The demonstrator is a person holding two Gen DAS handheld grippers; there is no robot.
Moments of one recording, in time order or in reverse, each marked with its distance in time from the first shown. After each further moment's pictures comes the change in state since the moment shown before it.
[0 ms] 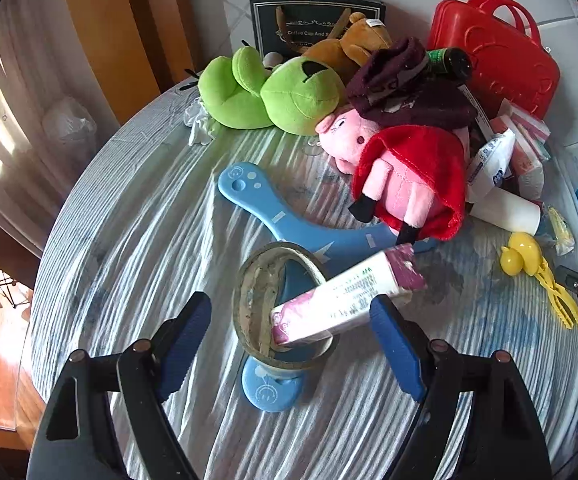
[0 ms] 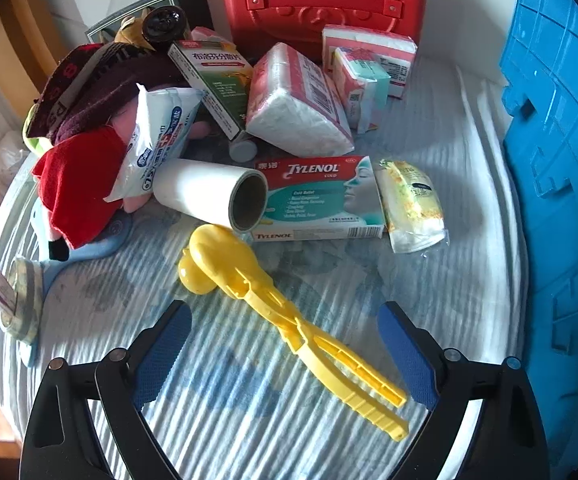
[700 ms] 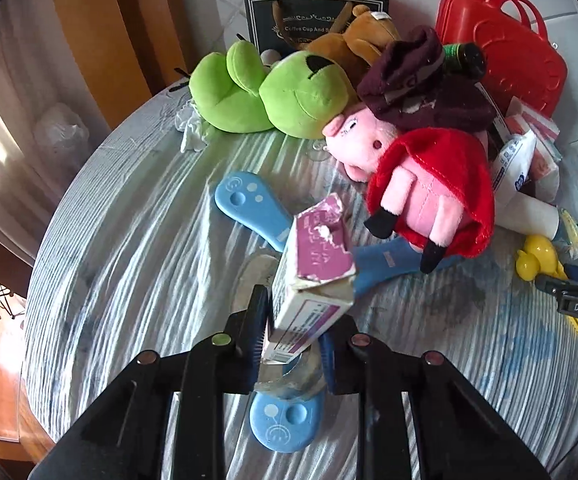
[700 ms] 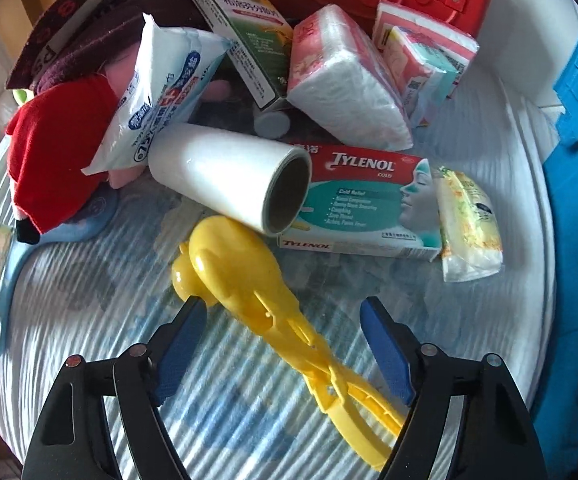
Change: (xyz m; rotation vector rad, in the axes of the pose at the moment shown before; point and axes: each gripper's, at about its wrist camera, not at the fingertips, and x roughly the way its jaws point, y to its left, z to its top) left arm 0.027 0.013 0.022 0.007 -0.019 0.010; right arm 0.057 0.027 0.019 -0.126 0.094 -0.032
